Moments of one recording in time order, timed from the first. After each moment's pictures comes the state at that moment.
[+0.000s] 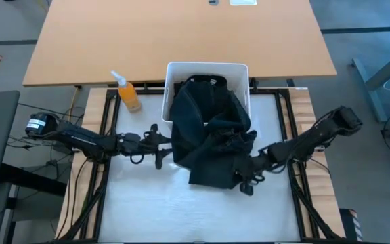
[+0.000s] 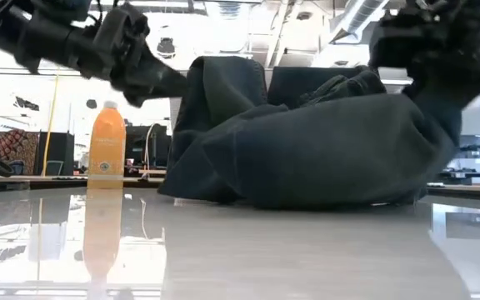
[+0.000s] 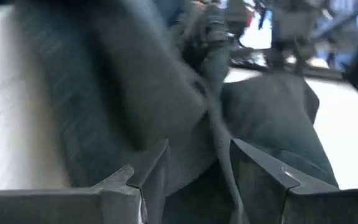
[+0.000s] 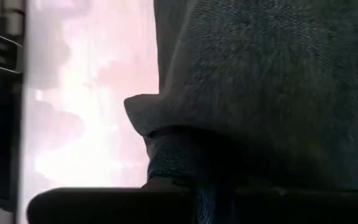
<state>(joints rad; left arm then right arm) -0.09 1.18 0.38 0.61 -0.28 -0.08 0.35 1.28 0.69 -0.29 -0.01 0.58</state>
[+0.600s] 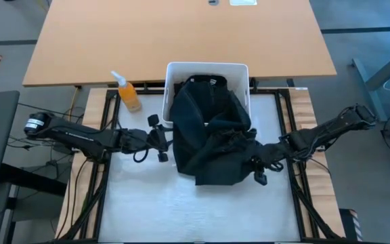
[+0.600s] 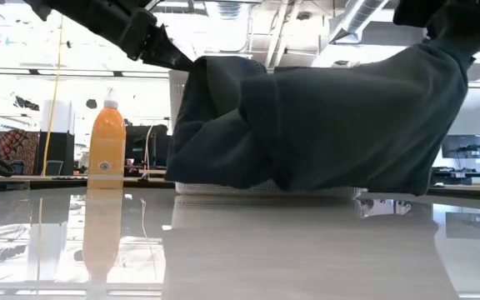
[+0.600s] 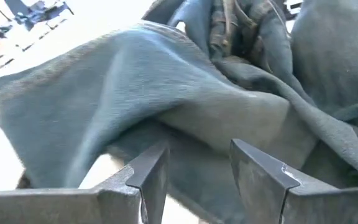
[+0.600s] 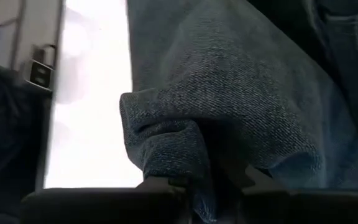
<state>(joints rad) -0.11 1.14 0.65 0.18 -0.54 0.24 0.35 0.95 0.69 -0.52 0.07 0.56</state>
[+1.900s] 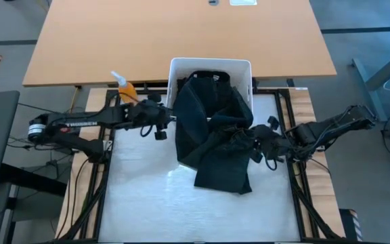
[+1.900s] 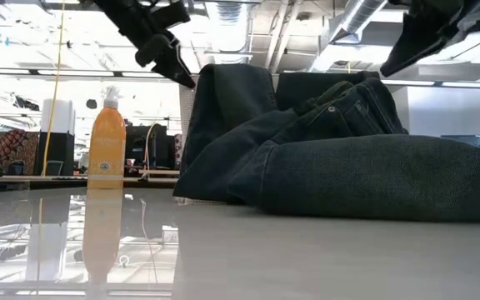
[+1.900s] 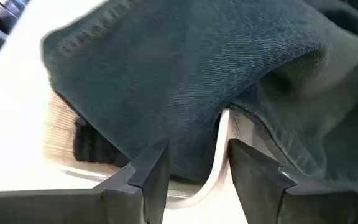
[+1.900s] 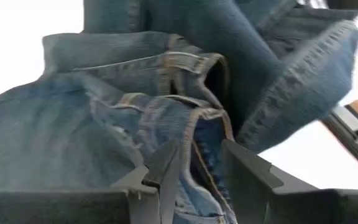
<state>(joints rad) 0.23 1.27 1.01 -0.47 -0.29 0.37 0.35 0.96 0.88 -0.91 0.74 0.65</state>
